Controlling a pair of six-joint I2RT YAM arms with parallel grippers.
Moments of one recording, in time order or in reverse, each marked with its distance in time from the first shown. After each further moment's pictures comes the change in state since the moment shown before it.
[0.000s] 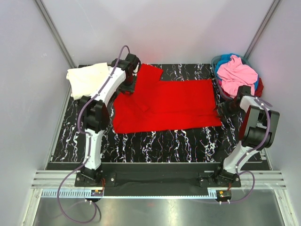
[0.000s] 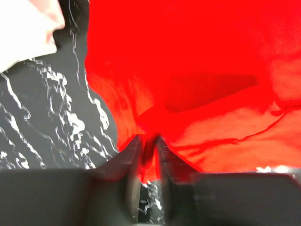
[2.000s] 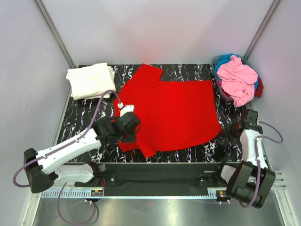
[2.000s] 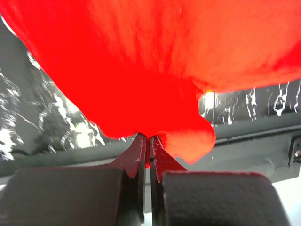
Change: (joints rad) left arm -0.619 -1.043 -1.110 0.250 -0.116 -0.738; right arm -0.081 -0.720 -0.467 -0.159 0.132 0.070
